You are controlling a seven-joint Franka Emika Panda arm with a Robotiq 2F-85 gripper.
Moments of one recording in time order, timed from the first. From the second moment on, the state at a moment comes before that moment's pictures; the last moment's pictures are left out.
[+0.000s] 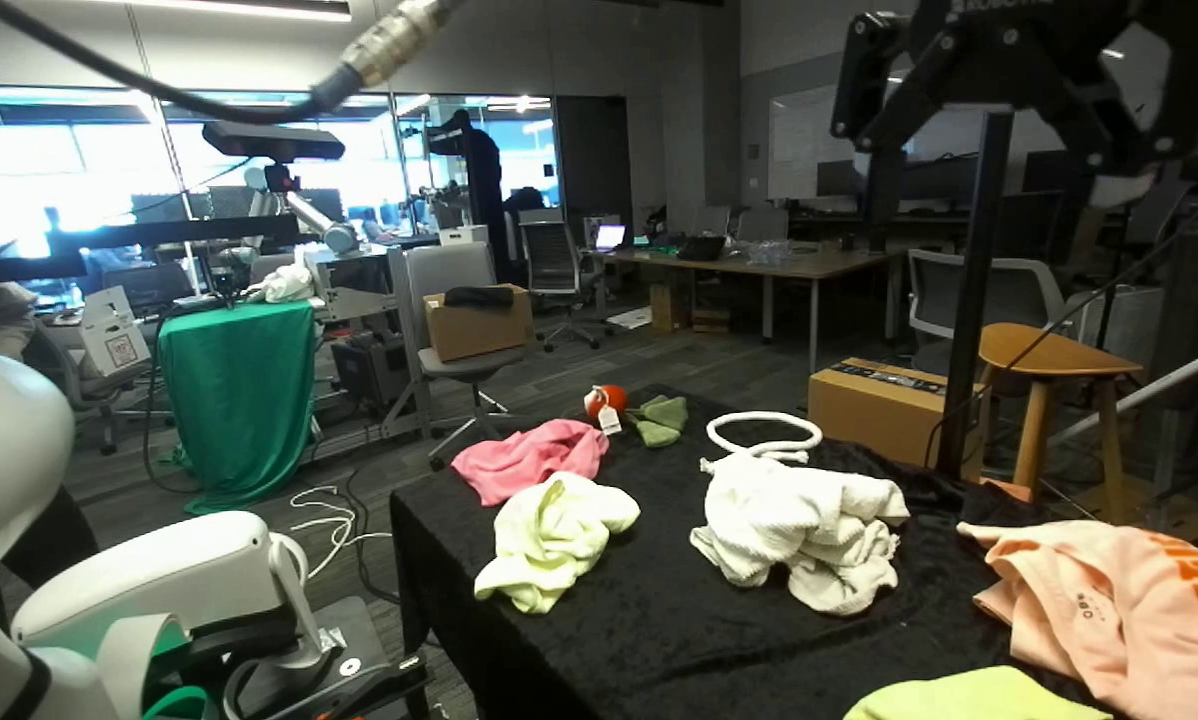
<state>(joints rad) -0.11 -0.23 -0.33 -1.99 0.08 1.83 -0.33</state>
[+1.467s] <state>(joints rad) -0.17 0.44 -0.14 -1.59 0.38 2.11 -0.15</state>
